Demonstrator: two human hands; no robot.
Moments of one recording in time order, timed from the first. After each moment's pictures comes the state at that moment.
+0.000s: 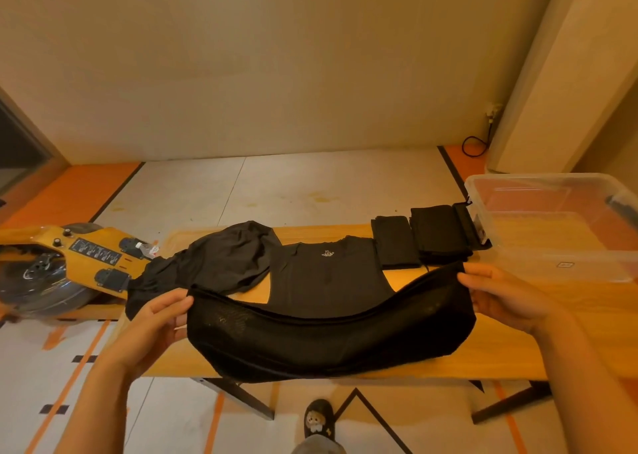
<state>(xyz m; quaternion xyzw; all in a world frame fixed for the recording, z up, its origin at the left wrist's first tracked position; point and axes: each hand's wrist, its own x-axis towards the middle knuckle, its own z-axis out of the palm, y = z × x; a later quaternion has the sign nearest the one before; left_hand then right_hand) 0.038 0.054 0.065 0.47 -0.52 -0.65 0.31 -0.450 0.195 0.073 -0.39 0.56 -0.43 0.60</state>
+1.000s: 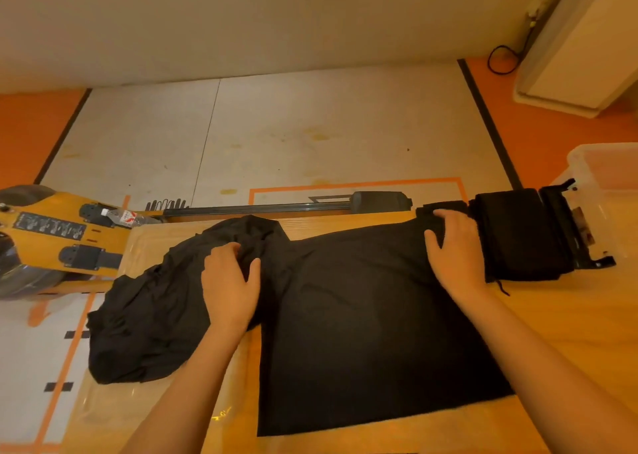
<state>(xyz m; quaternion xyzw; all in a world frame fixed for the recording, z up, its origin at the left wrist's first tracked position) -0.069 -0.153 -0.070 0.66 -0.71 -0.13 0.21 -0.397 -0.057 -0.054 -0.42 0.86 -0.26 0.09</state>
